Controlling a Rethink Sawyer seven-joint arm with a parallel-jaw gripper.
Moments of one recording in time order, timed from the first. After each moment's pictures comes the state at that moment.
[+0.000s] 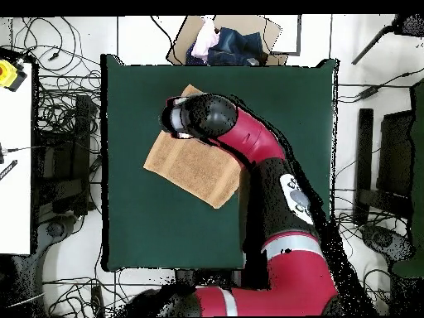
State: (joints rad) arm -0.30 -0.55 0.22 1.52 0.37 0.68 2.65
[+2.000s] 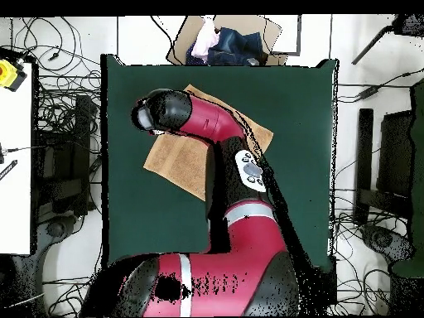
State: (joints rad) arm -0.18 -0.41 0.23 1.33 0.23 0.69 2.65
